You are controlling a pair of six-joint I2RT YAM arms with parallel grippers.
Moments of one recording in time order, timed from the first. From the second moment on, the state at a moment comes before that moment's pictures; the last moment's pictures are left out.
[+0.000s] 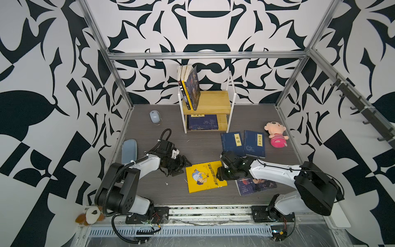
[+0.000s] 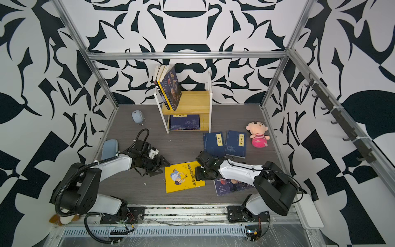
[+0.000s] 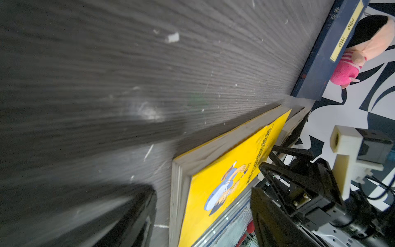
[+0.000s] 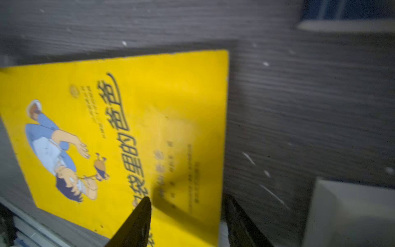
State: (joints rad) left arm -0.33 1.46 0.61 -0.34 0.69 -0.71; right arm 0.84 1.47 0.68 -0.35 -0.14 0.75
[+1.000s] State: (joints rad) left arm -0.21 1.47 0.81 -0.42 0.68 -0.68; right arm 1.12 1.35 0.70 -0.14 0.25 0.27
